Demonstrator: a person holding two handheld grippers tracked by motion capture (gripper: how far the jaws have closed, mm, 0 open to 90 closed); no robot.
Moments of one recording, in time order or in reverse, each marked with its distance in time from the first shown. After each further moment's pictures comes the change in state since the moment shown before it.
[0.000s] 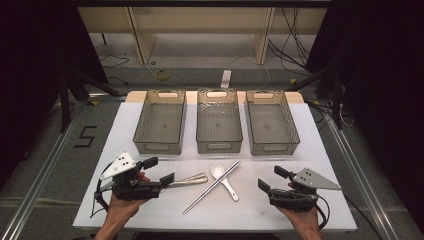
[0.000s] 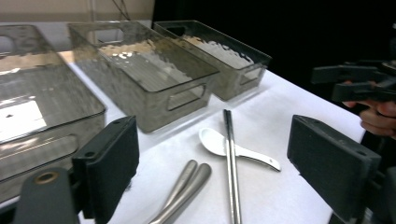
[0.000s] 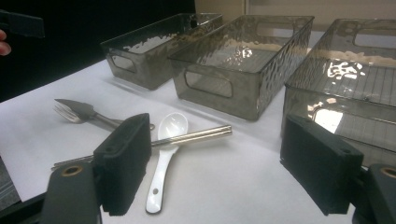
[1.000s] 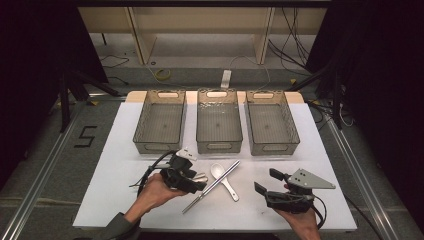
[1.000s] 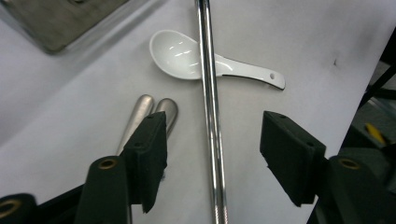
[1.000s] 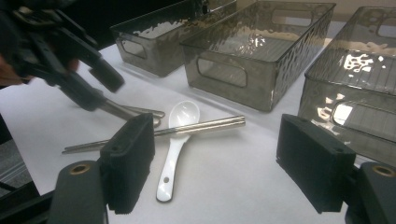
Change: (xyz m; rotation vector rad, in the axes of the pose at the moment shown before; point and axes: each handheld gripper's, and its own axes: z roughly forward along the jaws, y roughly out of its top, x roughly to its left) left arm -0.018 0.005 0.118 0.616 -0.091 0.040; right arm 0.006 0.000 0.005 0.051 0.040 -0.023
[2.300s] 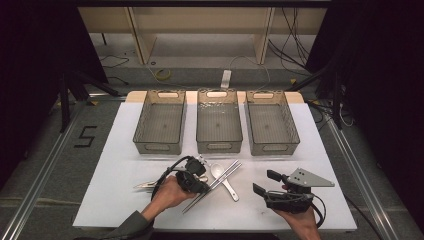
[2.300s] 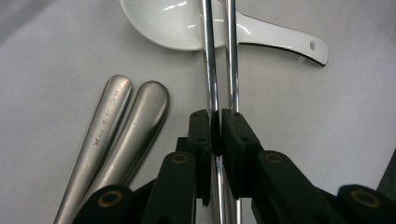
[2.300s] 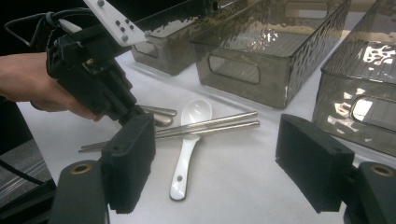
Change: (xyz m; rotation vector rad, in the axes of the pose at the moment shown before) left arm 0.000 0.001 0.050 0.169 0.020 0.012; right arm -0.001 0.000 0.002 0.011 0.051 0.029
